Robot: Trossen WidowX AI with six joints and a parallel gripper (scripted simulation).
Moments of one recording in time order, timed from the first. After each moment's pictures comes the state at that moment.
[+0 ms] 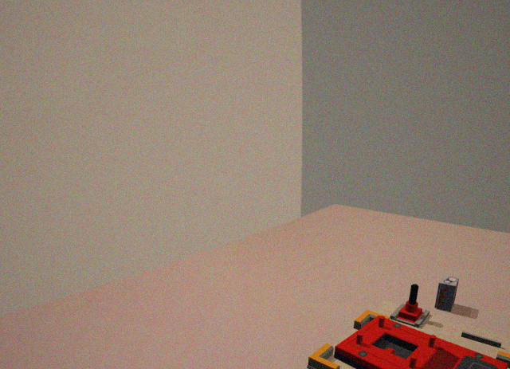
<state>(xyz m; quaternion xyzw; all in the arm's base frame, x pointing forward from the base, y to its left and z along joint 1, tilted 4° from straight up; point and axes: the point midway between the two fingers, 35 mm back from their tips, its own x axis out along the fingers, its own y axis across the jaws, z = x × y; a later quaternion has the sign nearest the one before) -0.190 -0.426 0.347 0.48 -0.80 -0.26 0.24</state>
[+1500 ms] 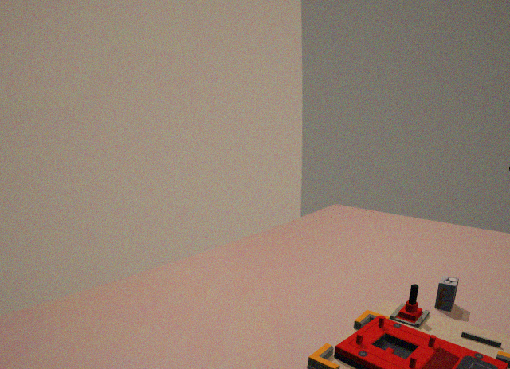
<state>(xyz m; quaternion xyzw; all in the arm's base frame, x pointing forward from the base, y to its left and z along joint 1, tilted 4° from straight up) 0.263 -0.354 0.181 0.85 -0.30 -0.43 0.08</state>
